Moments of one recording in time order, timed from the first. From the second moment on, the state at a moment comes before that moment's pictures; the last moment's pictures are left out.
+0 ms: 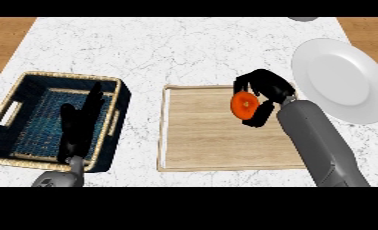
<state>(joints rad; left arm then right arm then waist) -0.06 0.19 -0.10 -1.47 0.01 0.22 0.23 -0.62 -0.23 0.18 -0.81 0.80 0.23 -0.37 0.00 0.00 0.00</state>
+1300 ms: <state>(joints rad) -0.03 0.18 -0.08 -1.48 -0.01 0.21 0.23 -0.46 -0.45 -0.20 -1.27 0.74 -0.07 -0.03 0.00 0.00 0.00</state>
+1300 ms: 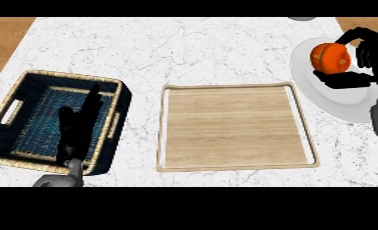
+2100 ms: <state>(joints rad) -0.05 0.14 -0.09 -1.48 -0.04 0.19 0.24 -0.72 -0.61 -0.30 -0.53 0.79 -0.15 -0.26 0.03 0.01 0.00</state>
